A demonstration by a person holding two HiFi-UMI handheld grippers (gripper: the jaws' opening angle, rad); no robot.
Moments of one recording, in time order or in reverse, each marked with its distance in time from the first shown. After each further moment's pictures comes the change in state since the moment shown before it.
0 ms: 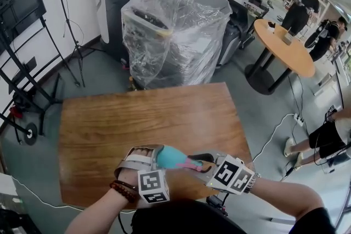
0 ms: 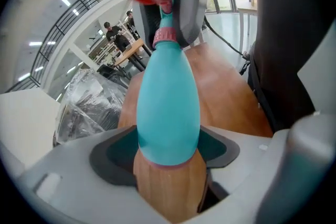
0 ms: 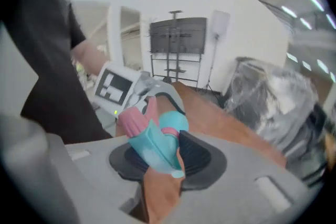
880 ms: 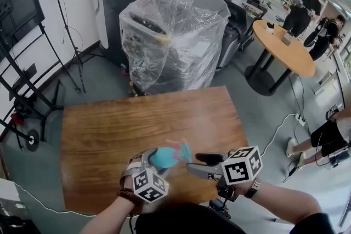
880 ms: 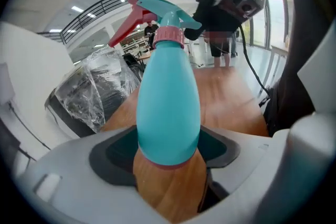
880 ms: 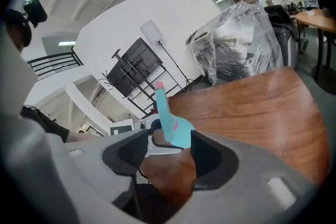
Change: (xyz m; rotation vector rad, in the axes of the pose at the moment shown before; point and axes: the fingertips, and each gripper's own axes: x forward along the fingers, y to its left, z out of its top) left arm 0.023 0.007 -0.016 -0.461 -0.143 0.008; right arm -0.015 -0.032 0.012 0.762 -0.198 0.098
